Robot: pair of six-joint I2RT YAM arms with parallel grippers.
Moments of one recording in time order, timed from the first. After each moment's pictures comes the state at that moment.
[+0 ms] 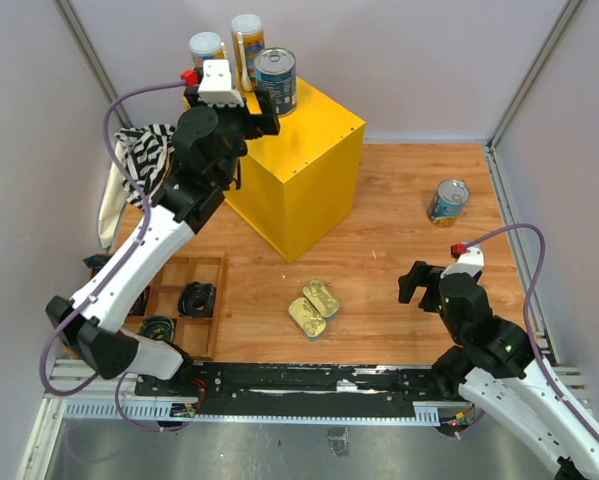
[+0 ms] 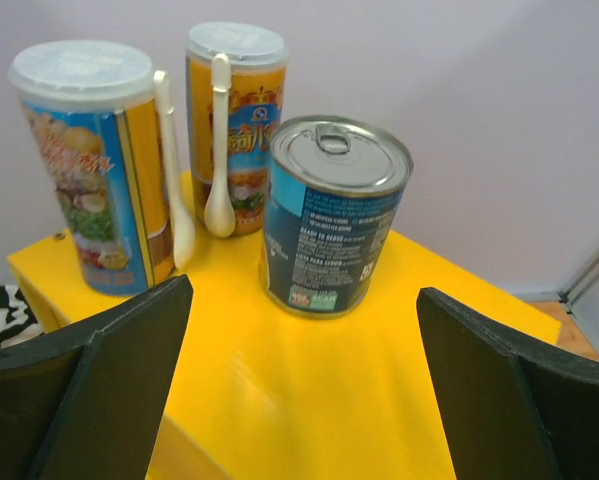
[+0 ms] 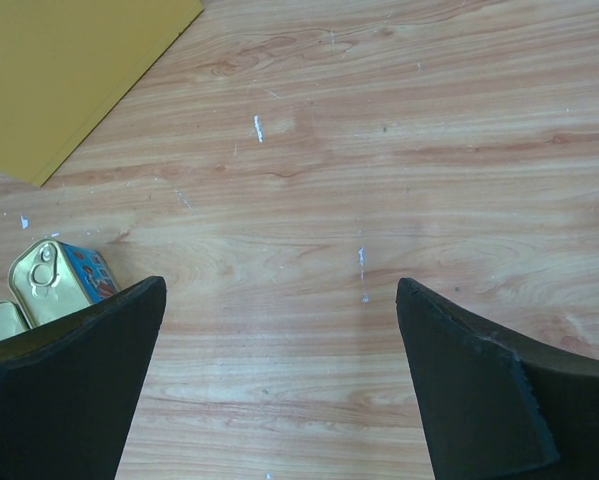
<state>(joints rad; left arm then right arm) -0.57 1.44 1.61 0.02 -0.44 -0.07 0.68 0.37 0.57 -0.73 0.50 0.55</state>
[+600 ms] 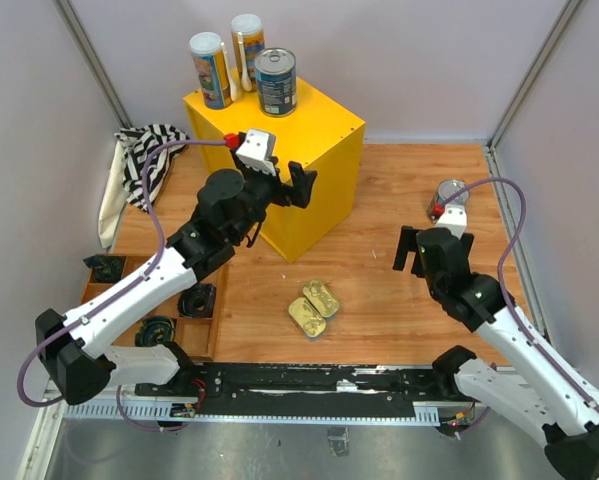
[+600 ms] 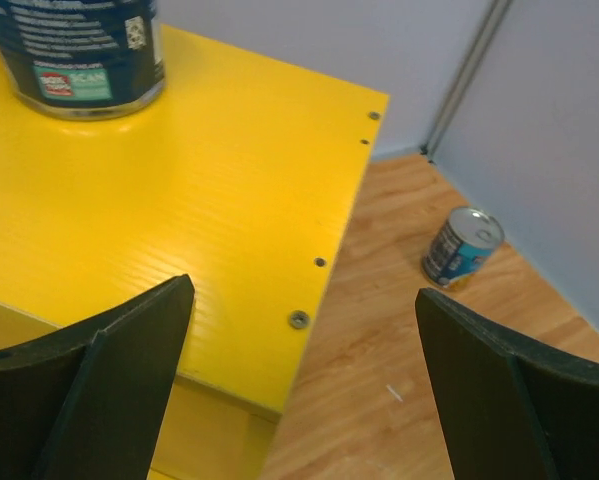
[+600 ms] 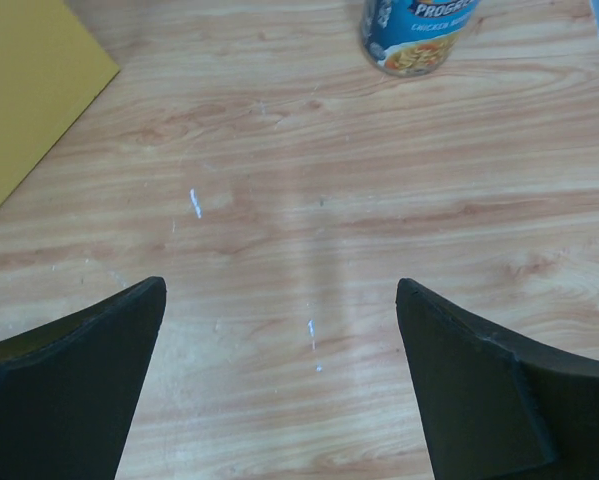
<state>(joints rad) -0.76 1.21 1.16 0.10 -0.28 -0.16 0.59 0.76 0.75 -0.62 0.58 0.42</state>
